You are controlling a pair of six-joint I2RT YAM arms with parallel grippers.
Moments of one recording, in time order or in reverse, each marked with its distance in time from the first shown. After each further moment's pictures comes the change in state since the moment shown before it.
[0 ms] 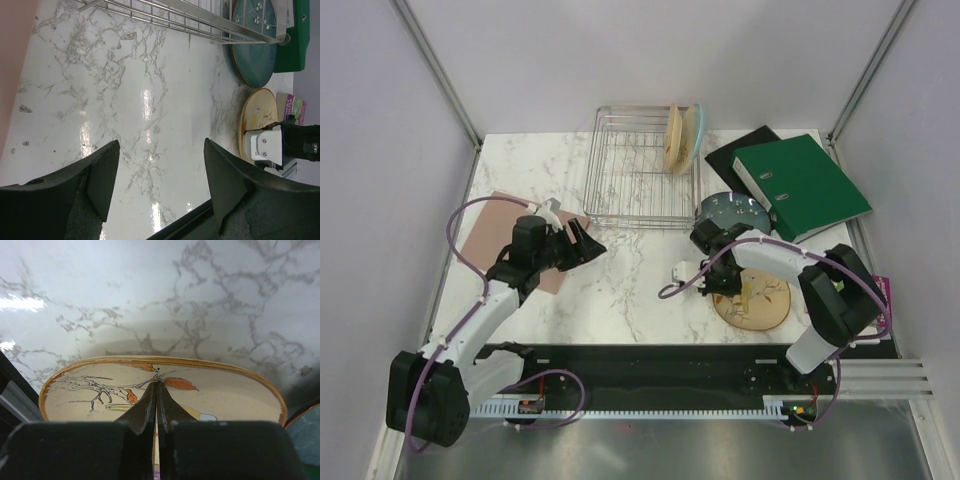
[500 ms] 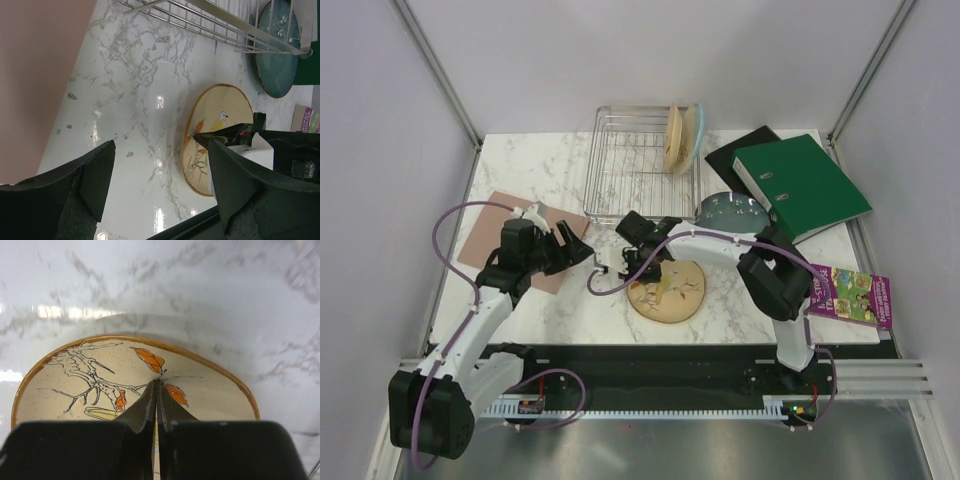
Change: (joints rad) left arm 0.079 -0.083 0.000 -0.122 -0.025 0.050; right arm 0.300 0.359 0.475 0.153 -0.164 0.213
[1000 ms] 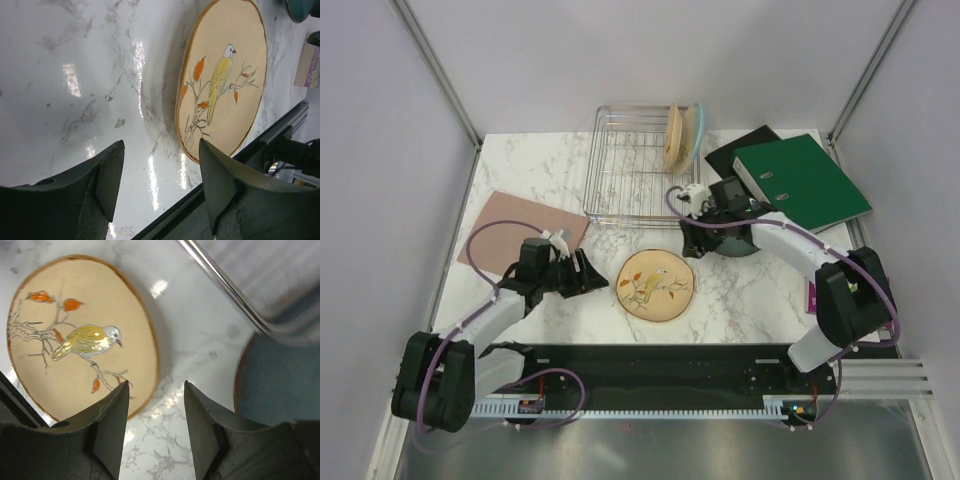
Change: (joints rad) left arm -0.025 0.131 -0.198 0.180 0.206 0.029; right arm -0.370 -0.362 -0.290 0.263 -0.157 0.544
